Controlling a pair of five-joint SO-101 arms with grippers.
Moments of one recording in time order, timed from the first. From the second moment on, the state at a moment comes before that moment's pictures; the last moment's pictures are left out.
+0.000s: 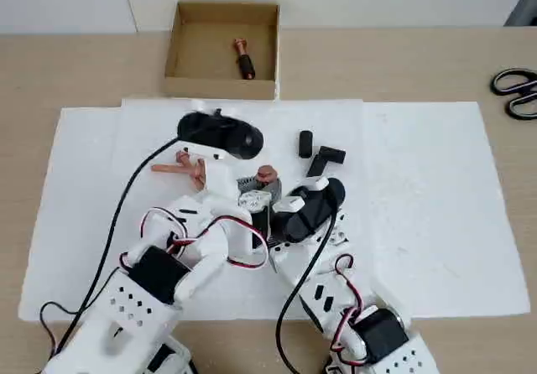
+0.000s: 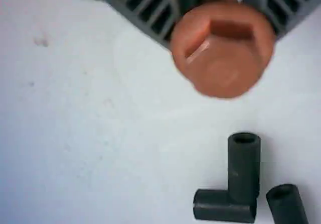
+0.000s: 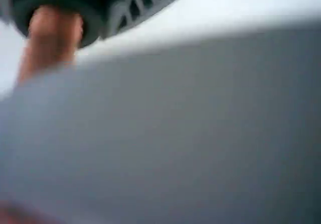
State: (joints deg) left arm 30.9 -51.5 51.7 50.2 26.9; right arm -35.3 -95.5 84.5 42.7 -3.7
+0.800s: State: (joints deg) left arm 30.9 -52.1 54.3 50.1 26.9; right arm -35.3 -95.4 84.8 42.8 -3.7
